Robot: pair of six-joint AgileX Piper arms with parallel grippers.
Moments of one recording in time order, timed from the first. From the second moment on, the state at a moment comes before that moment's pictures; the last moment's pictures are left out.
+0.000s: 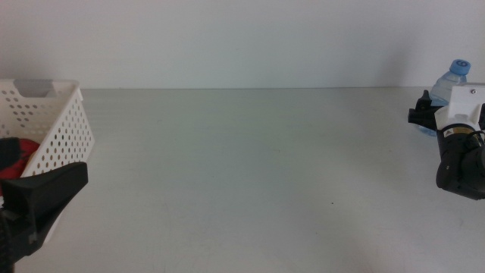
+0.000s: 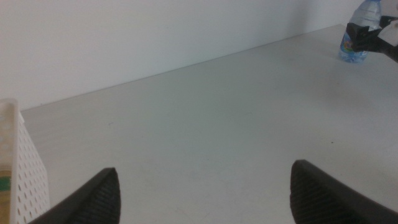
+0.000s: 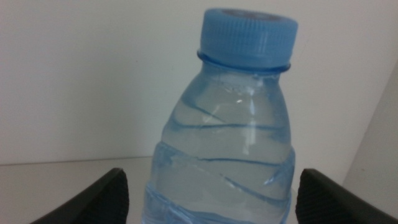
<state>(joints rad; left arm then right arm) -0.48 0.51 -0.63 0.04 0.52 -0.07 -0.01 2.17 -1.00 0.36 -1.07 -0.28</state>
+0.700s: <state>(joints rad) -0.48 0.51 -0.63 0.04 0.52 -0.07 0.00 2.21 -1.06 0.37 -1.02 -0.34</state>
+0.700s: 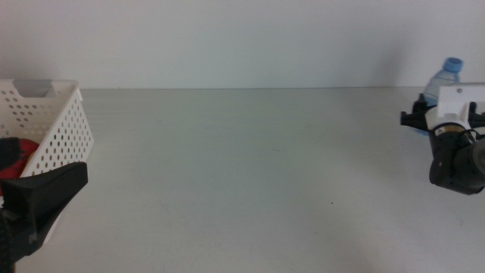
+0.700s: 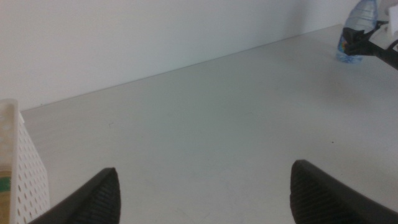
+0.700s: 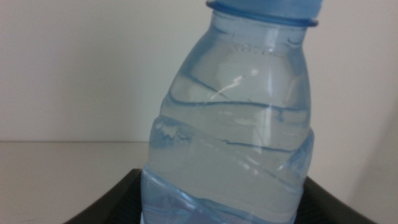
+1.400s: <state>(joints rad) -0.48 0.51 -0.63 0.04 0.52 -0.07 0.56 2.08 -1.25 -0.42 -0.69 0.24</state>
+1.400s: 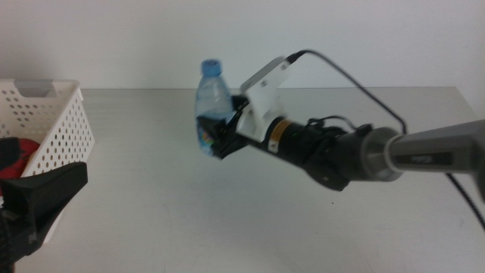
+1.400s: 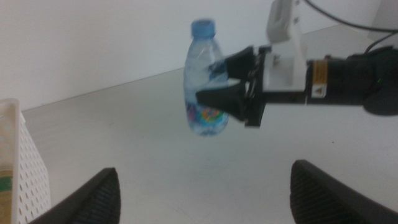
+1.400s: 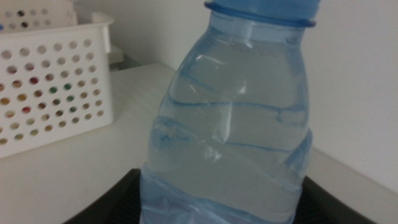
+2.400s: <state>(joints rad) -0.48 0.51 -0.63 0.04 0.52 -0.07 0.62 1.96 -1.07 -0.41 -0.71 0.31</state>
